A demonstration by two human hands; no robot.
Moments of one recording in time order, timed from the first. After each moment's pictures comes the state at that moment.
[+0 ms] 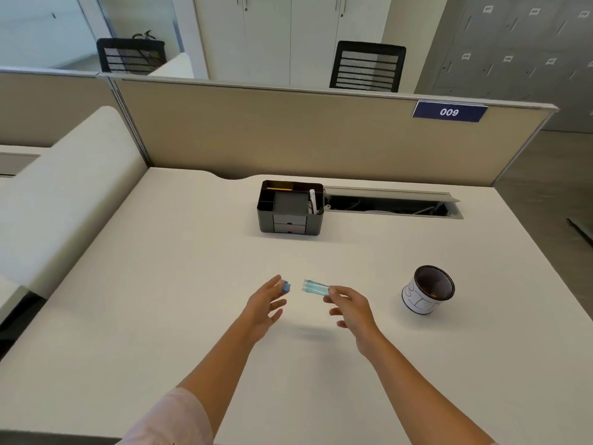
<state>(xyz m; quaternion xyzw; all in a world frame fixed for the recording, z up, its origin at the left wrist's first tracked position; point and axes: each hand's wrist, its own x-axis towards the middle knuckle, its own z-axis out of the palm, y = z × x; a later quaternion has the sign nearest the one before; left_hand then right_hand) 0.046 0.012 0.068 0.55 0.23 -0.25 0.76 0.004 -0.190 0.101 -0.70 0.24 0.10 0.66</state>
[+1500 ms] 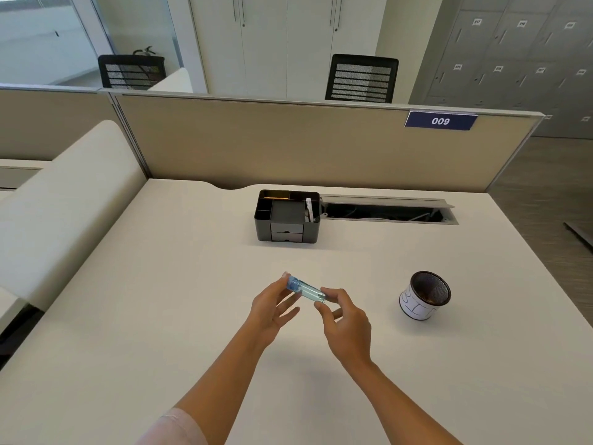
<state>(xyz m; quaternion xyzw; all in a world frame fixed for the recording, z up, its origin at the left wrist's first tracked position) 0.032 -0.016 0.118 0.51 0.22 -0.20 0.81 -0.024 -0.169 0.102 -0.88 0.07 -0.15 0.45</state>
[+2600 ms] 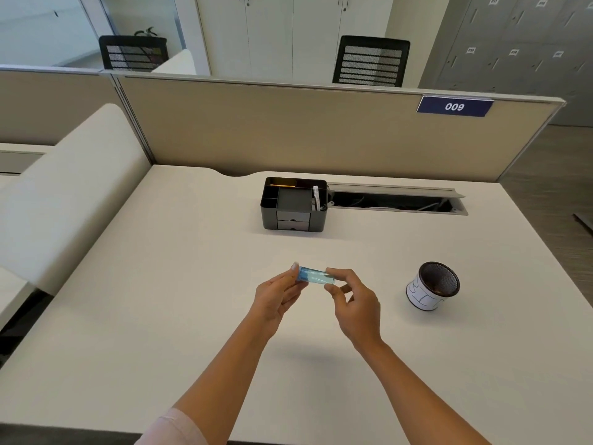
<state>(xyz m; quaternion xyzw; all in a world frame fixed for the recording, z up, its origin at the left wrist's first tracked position) 0.024 -0.009 0.129 0.53 0.19 -0.19 0.81 -0.013 -0.173 0.116 -0.87 0.01 -0.18 0.46</state>
